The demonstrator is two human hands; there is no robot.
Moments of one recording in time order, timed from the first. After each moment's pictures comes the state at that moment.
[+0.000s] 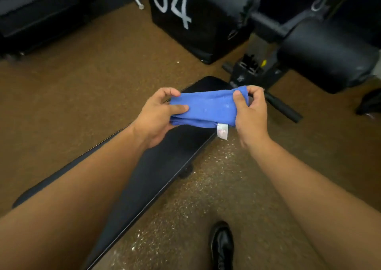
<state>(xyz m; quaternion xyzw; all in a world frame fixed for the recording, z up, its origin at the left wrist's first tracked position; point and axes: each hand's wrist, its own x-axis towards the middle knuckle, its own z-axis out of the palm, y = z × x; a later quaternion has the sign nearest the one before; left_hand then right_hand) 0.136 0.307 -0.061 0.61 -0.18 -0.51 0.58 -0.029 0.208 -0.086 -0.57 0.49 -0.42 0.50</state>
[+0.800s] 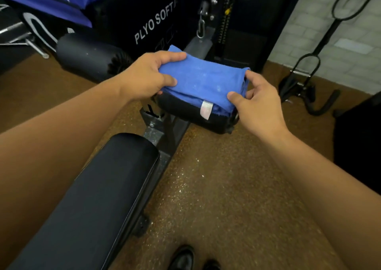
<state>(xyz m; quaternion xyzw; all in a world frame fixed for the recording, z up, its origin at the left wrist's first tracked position) 0.028 -0.013 0.026 0.59 -0.66 -0.37 0.28 -0.217 0.016 0.001 -0.60 0.64 -0.36 0.32</state>
